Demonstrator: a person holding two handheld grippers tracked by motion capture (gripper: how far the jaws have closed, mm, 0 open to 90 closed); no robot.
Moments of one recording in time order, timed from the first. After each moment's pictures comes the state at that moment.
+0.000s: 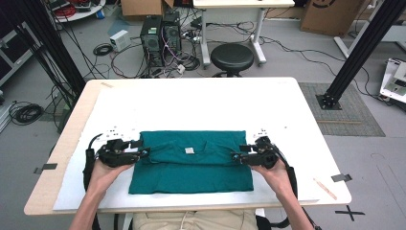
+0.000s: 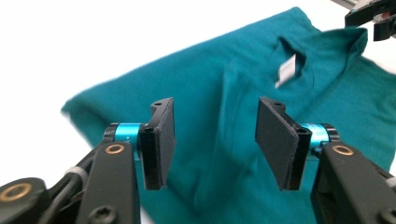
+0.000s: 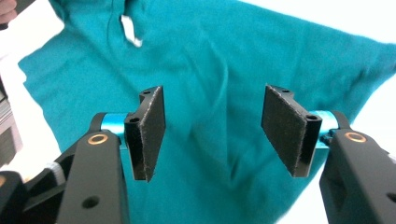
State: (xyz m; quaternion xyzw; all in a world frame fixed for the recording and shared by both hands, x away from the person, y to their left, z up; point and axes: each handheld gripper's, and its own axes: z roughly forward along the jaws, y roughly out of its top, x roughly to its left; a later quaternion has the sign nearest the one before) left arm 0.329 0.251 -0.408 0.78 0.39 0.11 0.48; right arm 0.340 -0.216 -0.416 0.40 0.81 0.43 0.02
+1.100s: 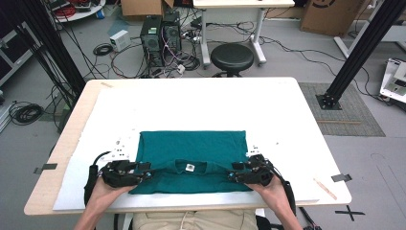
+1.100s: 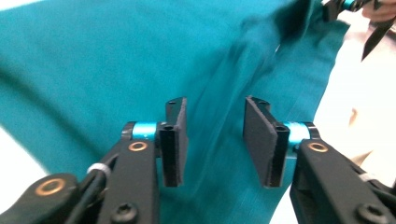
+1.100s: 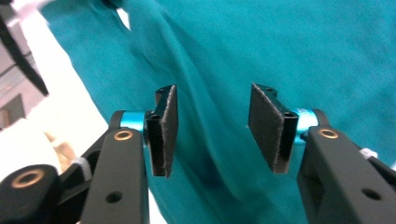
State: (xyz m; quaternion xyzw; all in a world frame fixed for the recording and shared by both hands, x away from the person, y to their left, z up) left arm 0.280 0.237 -0.426 0.81 0.33 0.05 0.48; right arm 0.298 -0.198 -0.434 0.35 0.84 0.41 0.00
